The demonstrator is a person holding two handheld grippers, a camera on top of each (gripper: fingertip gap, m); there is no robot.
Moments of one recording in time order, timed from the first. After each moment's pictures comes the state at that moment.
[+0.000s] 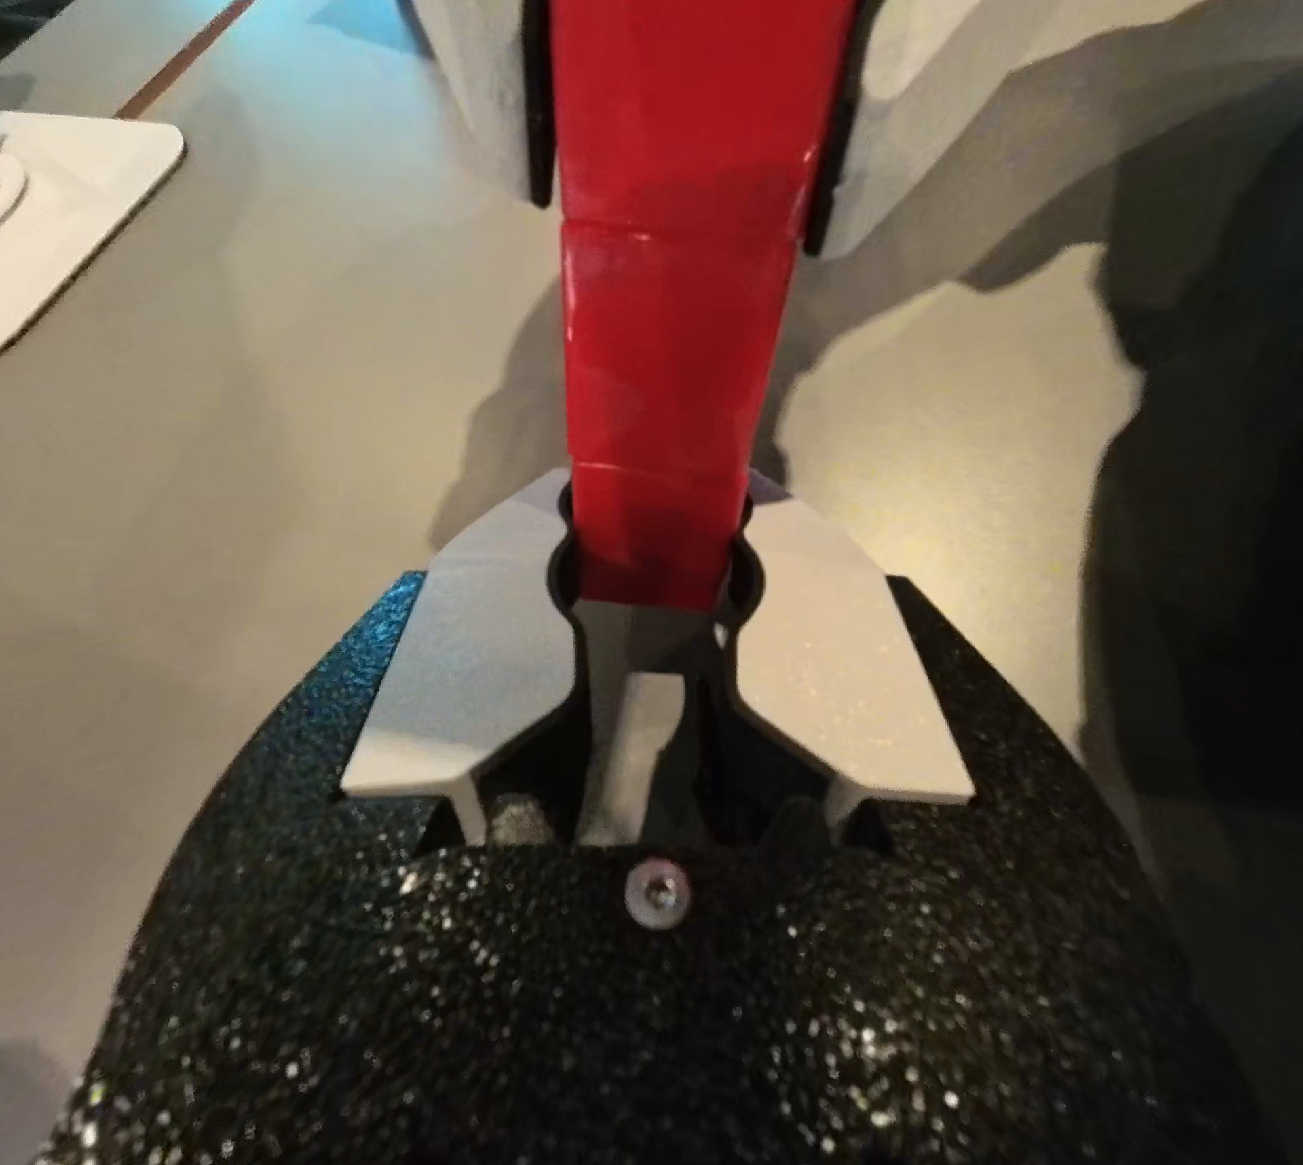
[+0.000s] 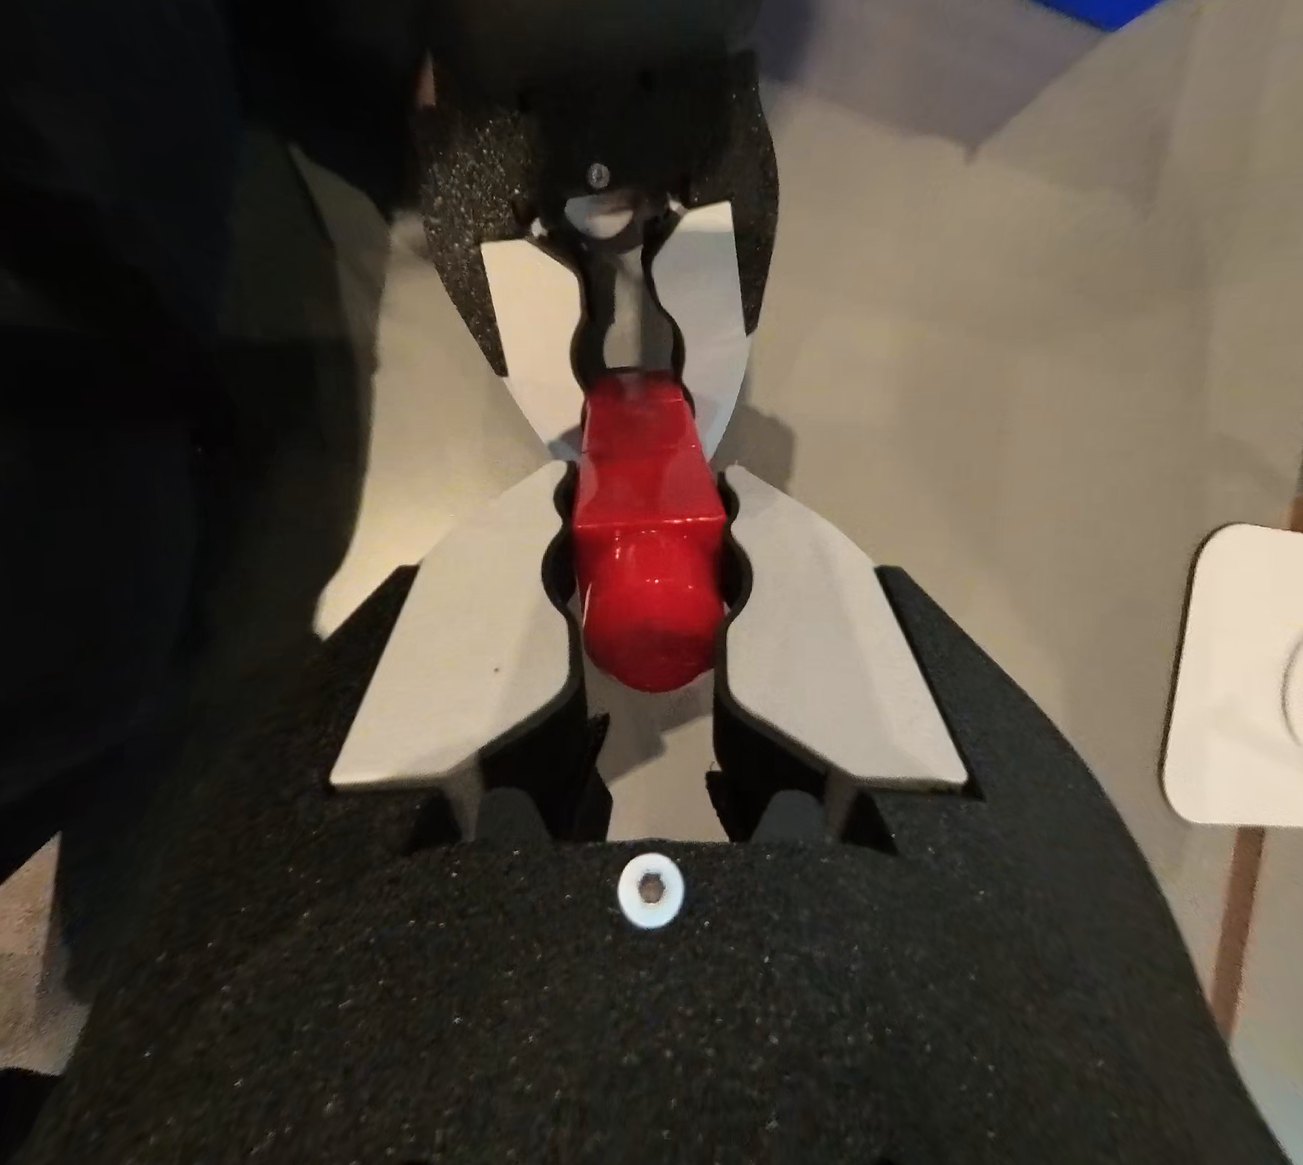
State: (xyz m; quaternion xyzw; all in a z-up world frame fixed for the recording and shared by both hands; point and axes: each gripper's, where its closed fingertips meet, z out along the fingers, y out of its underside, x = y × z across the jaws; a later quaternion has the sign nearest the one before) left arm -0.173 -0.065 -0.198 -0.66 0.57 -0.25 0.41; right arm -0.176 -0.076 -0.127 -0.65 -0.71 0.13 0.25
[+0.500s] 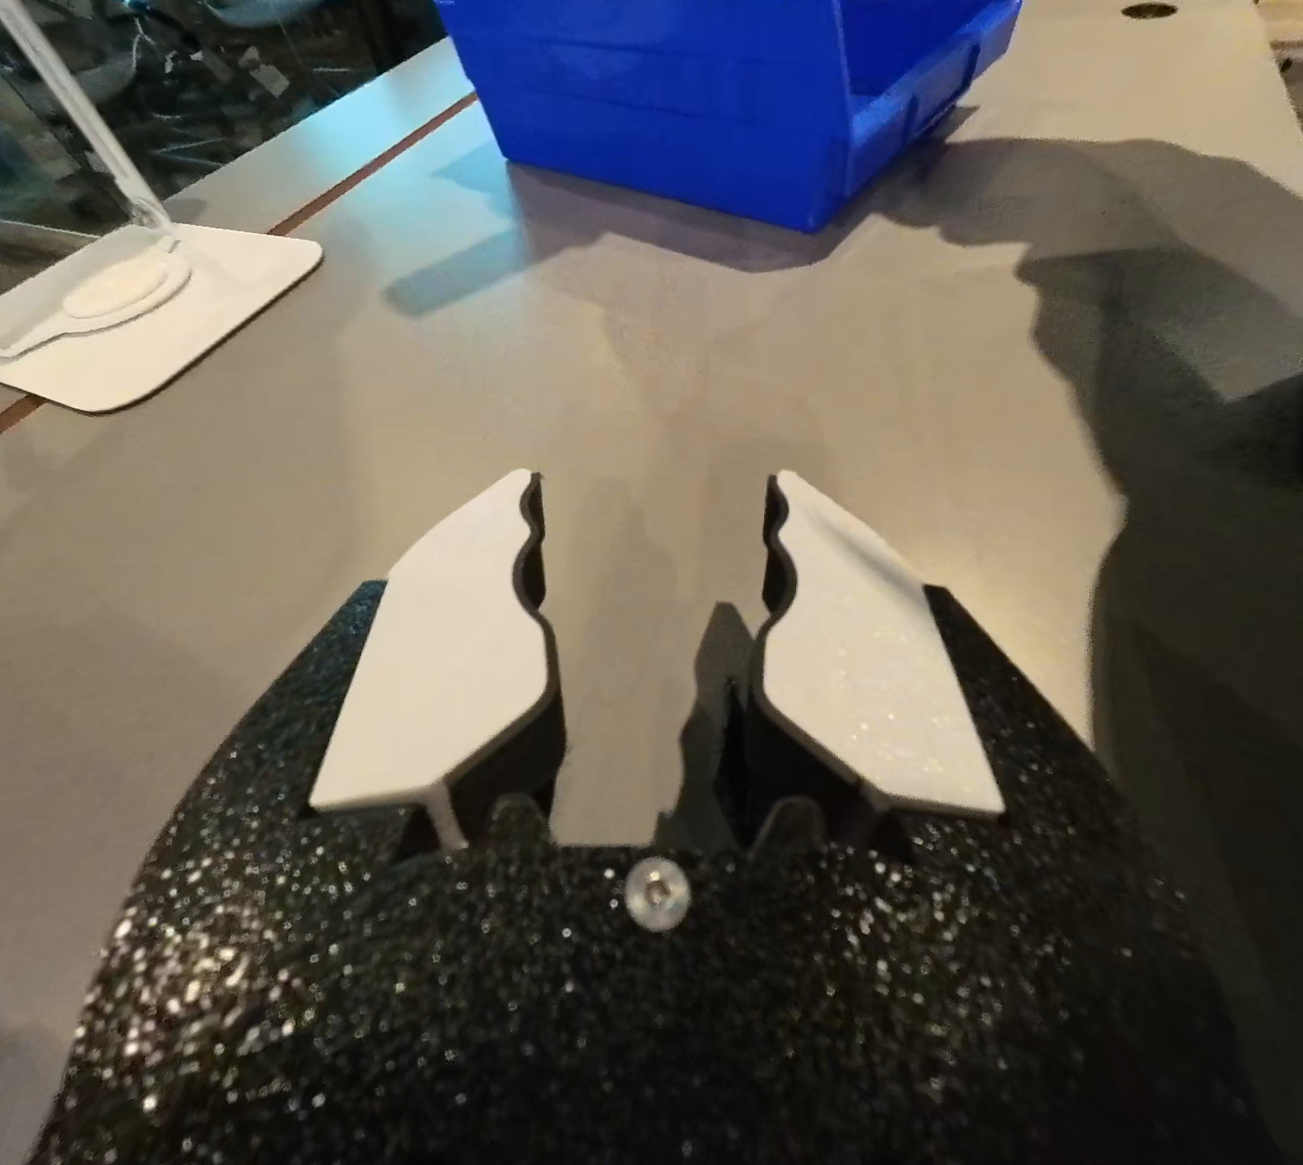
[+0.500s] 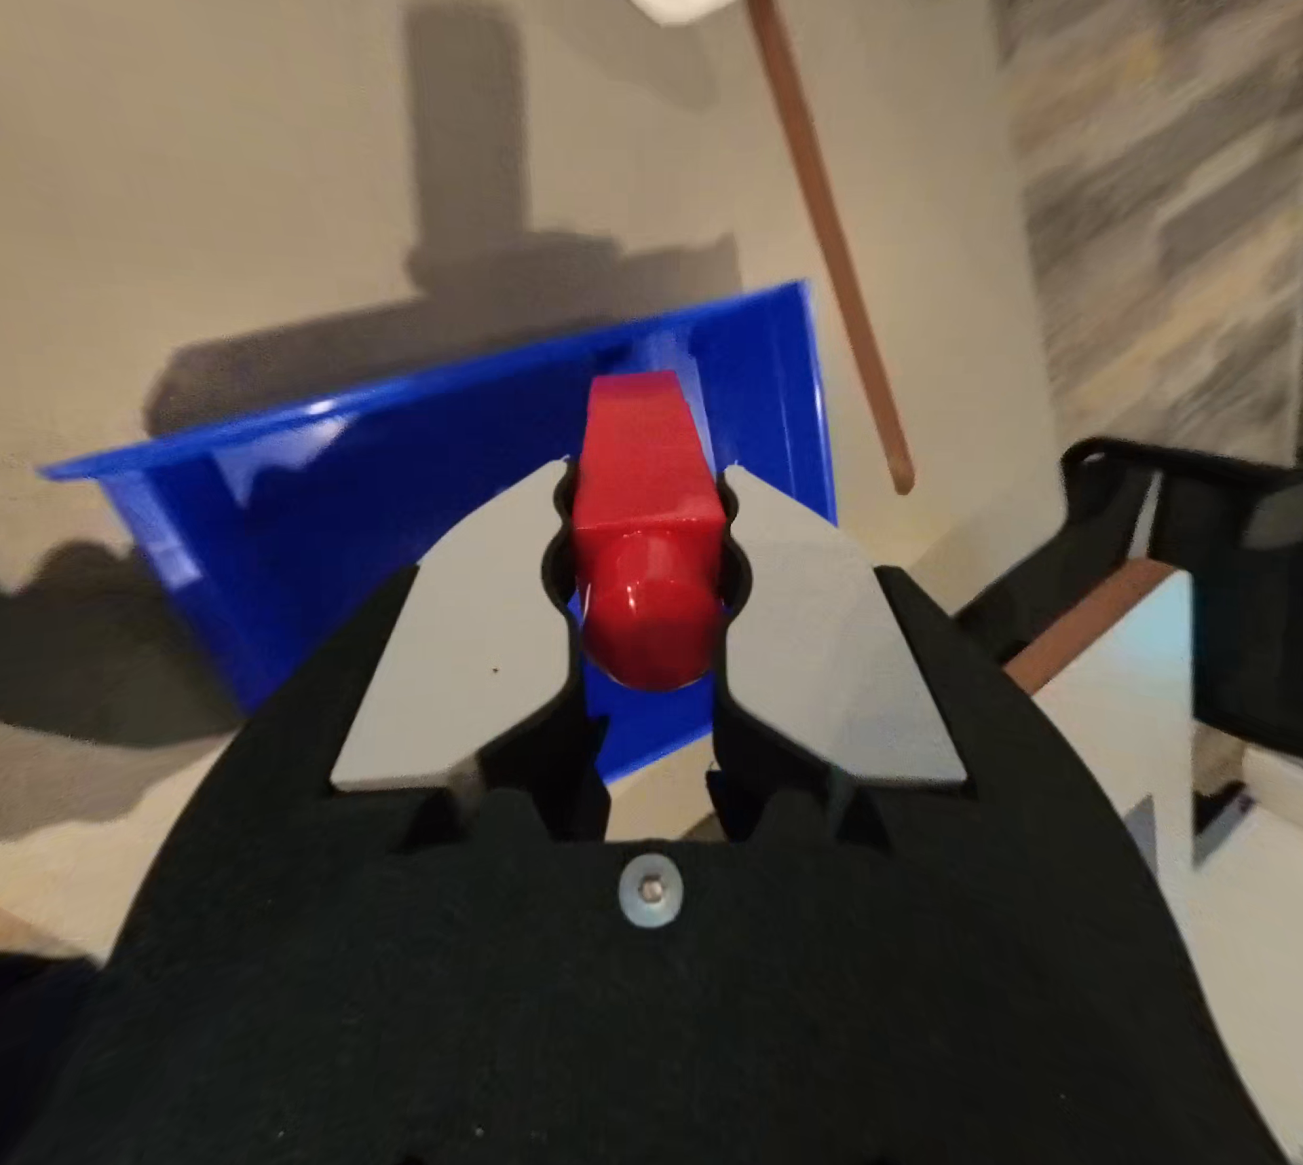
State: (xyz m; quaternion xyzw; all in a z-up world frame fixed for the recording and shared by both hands) left arm -0.176 -0.055 -0.169 -0.64 0.52 -0.29 0.49; right arm 0.113 0.065 -0.040 -0.85 -0.47 -0.11 0.21
